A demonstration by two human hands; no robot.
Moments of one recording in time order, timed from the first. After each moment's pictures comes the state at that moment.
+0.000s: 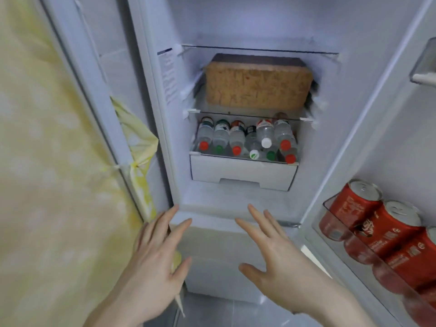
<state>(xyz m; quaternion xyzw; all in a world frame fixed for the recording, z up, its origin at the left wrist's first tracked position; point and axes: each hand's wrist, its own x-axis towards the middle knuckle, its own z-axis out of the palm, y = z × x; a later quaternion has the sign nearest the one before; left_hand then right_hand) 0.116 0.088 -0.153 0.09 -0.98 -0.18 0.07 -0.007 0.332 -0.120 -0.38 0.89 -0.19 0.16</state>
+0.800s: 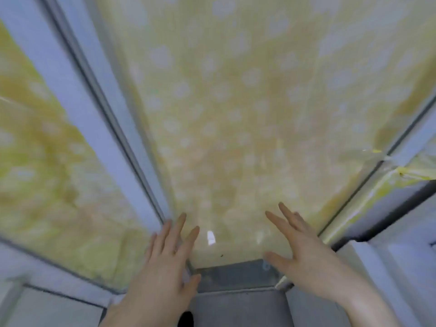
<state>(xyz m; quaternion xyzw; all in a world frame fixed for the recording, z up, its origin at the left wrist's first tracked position) 0.335 0.229 -0.181 0.71 -0.70 -0.11 0.07 0.051 0.140 -0.149 -0.78 0.54 -0.02 0.32</state>
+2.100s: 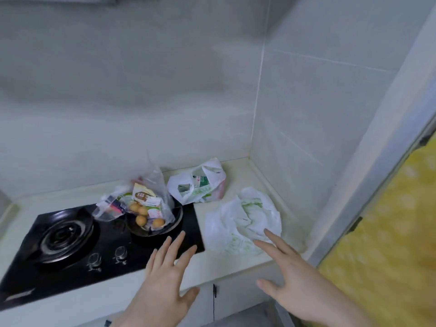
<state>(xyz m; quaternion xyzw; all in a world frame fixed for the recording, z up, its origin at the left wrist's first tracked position) 0.636 0.753 -0.205 0.98 -0.11 -0.01 0.18 0.643 0.453 -0.156 -0.95 -0.12 0.16 0.26</state>
